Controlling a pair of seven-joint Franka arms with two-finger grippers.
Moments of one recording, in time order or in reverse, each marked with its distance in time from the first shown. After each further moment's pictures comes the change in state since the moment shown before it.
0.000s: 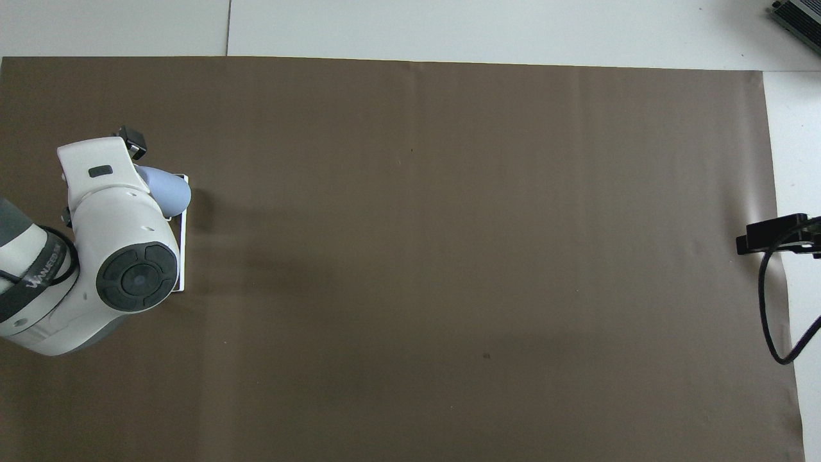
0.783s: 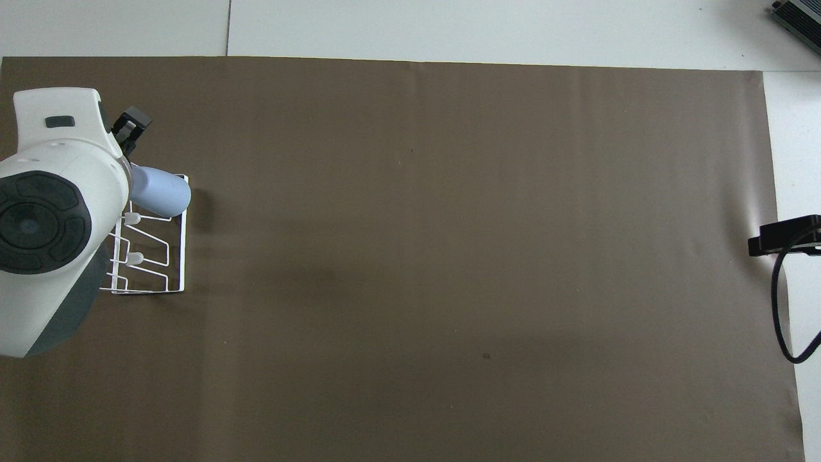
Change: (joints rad) left arm -0.039 -0.021 -0.014 0.250 -0.630 -0.389 0.854; right arm -0.045 -0.005 -0.011 -0.002 0.000 -0.003 0.000
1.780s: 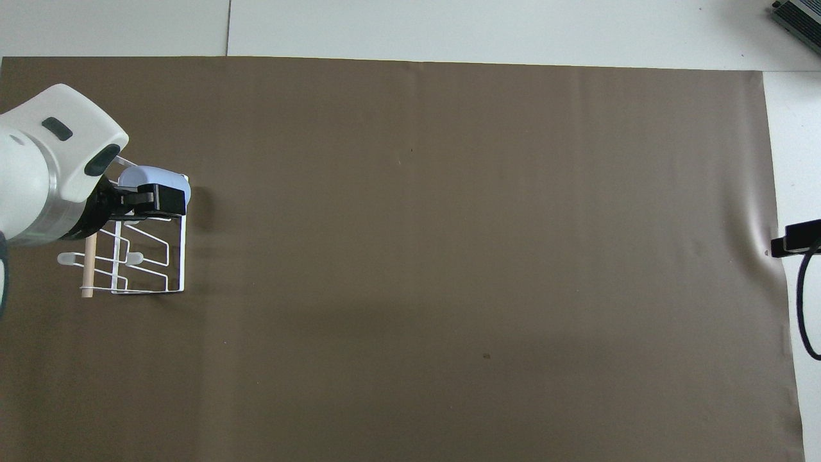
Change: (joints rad) left arm -0.009 -0.030 0.020 0.143 -0.266 -0.304 0.718; right arm -0.017 -0.001 0.008 0.000 0.000 0.002 0.000
